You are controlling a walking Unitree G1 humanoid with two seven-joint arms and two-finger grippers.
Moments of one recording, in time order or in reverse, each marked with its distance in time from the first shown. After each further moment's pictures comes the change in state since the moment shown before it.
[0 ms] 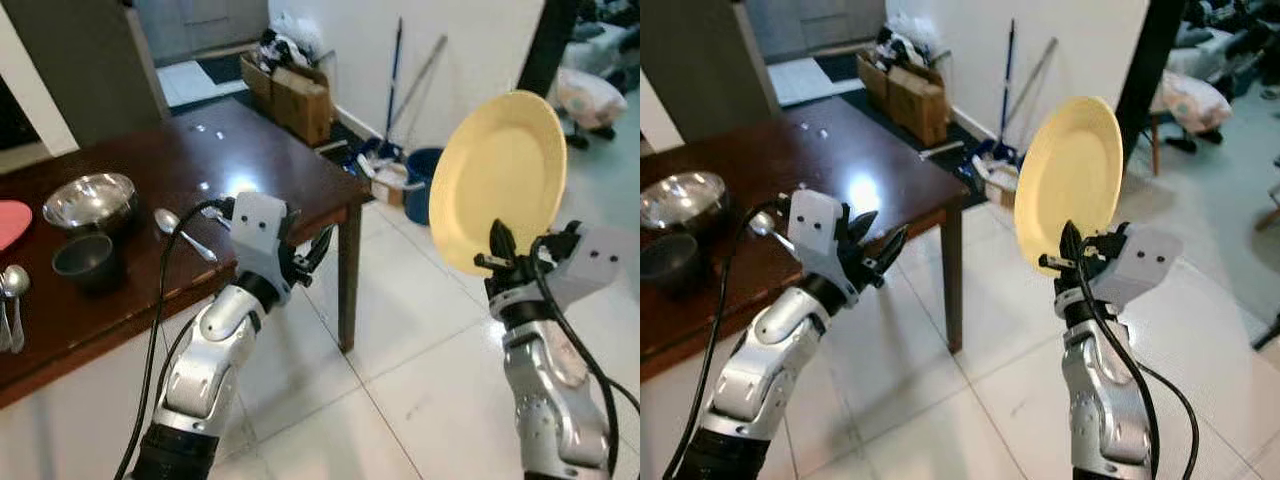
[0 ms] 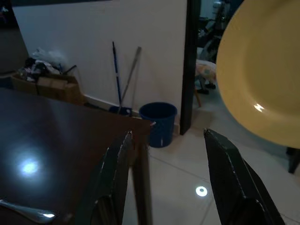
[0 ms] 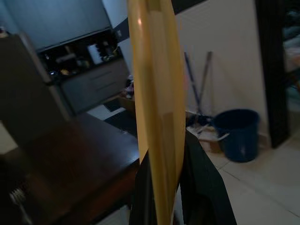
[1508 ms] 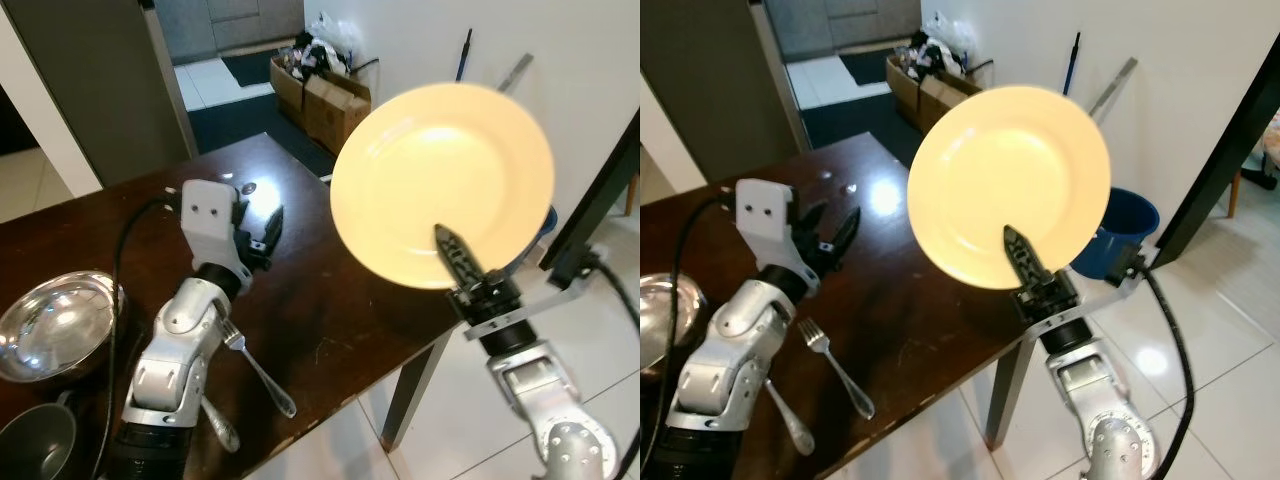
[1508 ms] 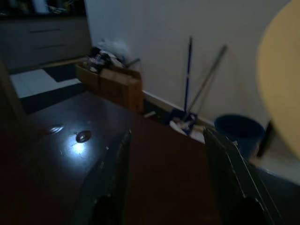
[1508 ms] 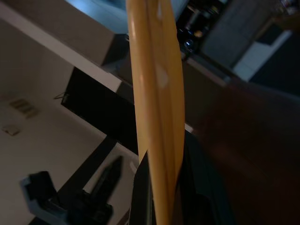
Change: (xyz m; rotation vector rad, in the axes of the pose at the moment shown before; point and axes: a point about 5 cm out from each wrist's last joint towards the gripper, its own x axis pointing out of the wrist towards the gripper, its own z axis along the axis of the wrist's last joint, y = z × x) left arm -0.012 0.049 0.016 0.043 -0.010 0.192; right arm -0.023 0.018 -0.024 0.809 0.216 0.394
